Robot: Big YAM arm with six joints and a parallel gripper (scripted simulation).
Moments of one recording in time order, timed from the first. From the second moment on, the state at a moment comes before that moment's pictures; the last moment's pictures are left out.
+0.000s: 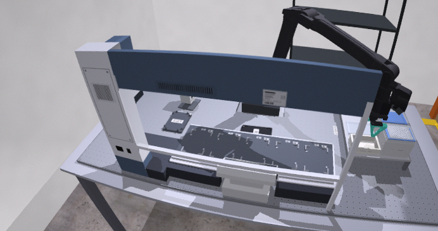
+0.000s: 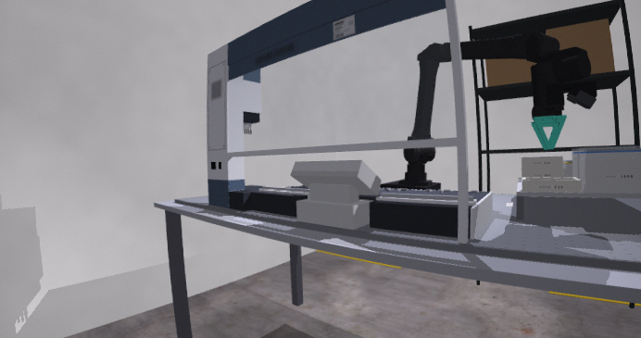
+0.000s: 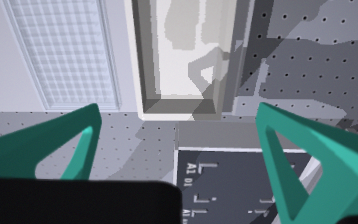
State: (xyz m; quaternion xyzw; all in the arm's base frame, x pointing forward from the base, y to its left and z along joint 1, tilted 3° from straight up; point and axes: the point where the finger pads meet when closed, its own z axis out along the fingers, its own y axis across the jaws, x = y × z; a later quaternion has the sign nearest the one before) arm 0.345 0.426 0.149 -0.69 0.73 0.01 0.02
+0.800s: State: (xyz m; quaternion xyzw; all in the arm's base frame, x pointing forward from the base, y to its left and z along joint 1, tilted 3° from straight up) arm 0.345 0.427 0.115 -0.69 0.73 0.01 0.02
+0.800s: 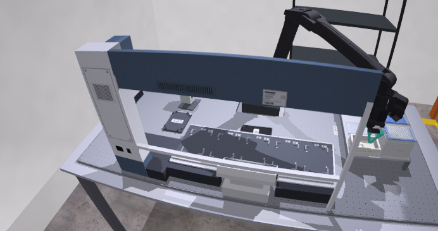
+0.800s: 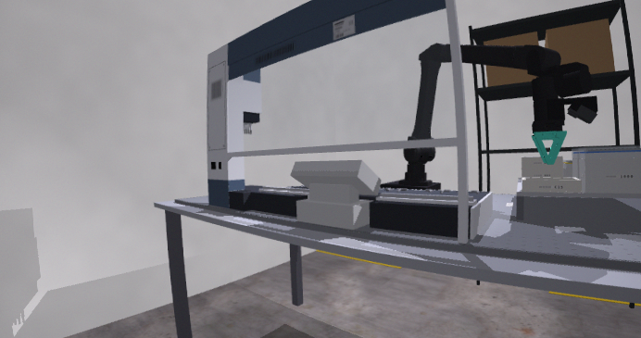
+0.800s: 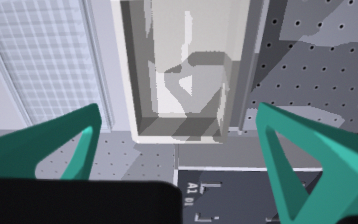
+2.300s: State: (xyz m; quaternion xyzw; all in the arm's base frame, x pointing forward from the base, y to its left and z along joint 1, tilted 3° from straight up) arm 0.348 0.430 0.060 -0.68 0.73 0.01 0.02
